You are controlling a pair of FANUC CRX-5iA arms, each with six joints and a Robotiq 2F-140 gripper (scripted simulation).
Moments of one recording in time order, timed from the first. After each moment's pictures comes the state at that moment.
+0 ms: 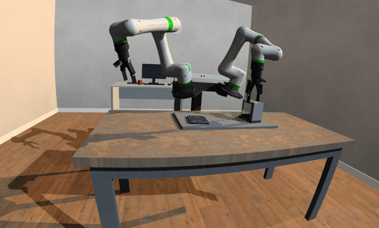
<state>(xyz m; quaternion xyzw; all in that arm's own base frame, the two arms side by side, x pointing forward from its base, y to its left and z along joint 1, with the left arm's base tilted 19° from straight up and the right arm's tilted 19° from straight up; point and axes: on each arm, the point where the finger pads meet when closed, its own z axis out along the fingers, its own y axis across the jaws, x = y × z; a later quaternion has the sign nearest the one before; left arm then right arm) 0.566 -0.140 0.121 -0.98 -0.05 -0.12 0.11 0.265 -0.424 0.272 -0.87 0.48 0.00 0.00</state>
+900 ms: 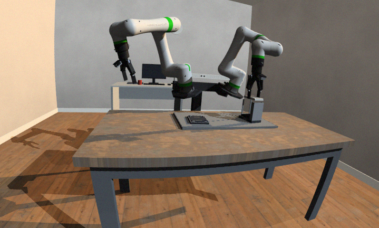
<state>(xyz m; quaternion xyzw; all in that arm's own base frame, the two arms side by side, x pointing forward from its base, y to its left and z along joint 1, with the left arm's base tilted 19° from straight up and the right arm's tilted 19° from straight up) 0.559 -0.148 0.151 -0.98 -0.05 -0.12 0.11 0.265 -0.424 0.272 -0.87 0.48 0.00 0.00</state>
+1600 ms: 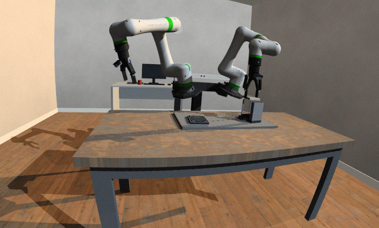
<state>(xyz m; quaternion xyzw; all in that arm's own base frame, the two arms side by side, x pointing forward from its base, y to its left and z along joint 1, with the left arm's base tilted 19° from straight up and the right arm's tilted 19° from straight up) 0.559 -0.169 0.145 -0.98 0.05 -0.11 0.13 0.265 -0.424 0.272 -0.87 0.48 0.00 0.00</state>
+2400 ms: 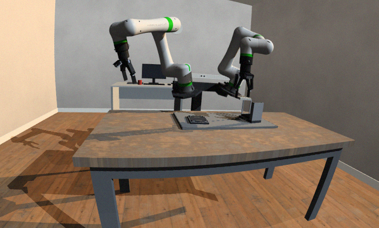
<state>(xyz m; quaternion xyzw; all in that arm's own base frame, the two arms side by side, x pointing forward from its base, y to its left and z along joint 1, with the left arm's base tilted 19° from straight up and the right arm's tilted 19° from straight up) 0.559 -0.242 0.125 -0.98 0.07 -0.11 0.13 0.265 -0.424 0.272 -0.87 0.48 0.00 0.00</state>
